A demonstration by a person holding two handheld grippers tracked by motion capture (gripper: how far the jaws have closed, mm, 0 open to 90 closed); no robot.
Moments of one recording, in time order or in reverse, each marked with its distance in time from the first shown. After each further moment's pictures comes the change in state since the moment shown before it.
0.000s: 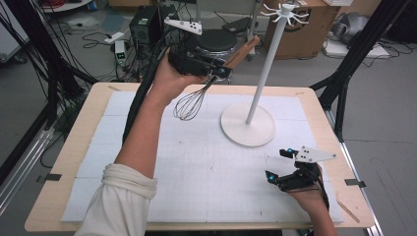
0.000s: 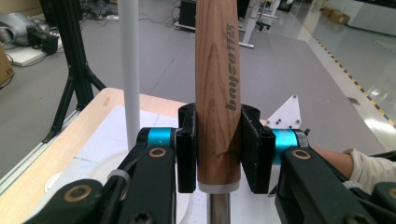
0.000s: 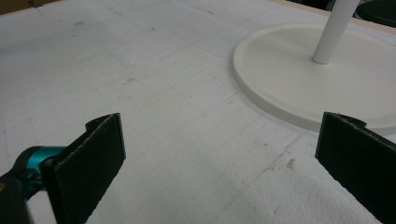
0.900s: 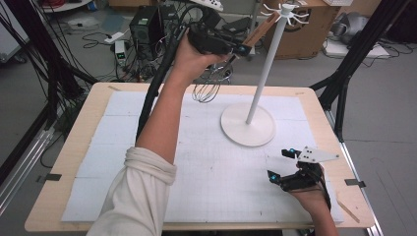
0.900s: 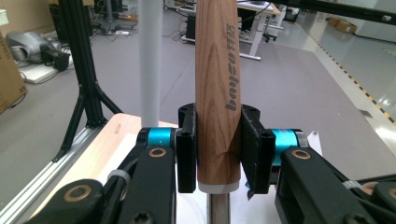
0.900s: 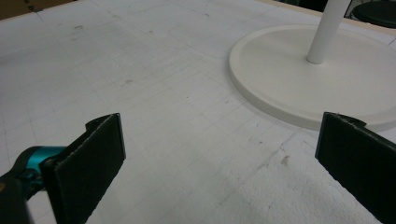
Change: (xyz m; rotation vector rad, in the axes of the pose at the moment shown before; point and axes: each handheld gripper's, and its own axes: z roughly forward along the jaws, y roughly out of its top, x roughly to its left) left arm 0.019 0.043 0.030 -0.036 0.024 0.019; right arm -0.003 -0.002 -0.005 -0.008 0.001 0.019
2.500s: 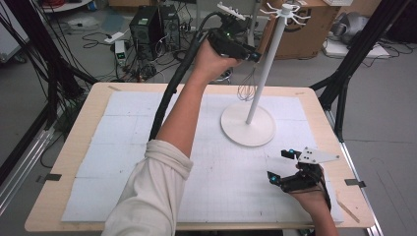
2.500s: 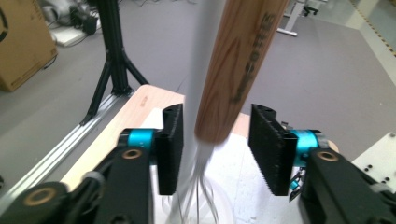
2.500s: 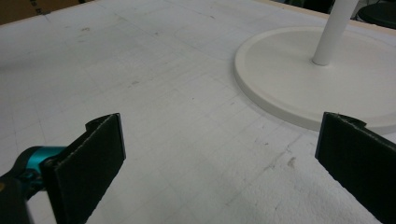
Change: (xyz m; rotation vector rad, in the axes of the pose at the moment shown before) left arm 0.027 -0.008 0.050 0.127 0.137 -0.063; right arm 0.002 0.000 -0.001 -0.011 0.015 -0.001
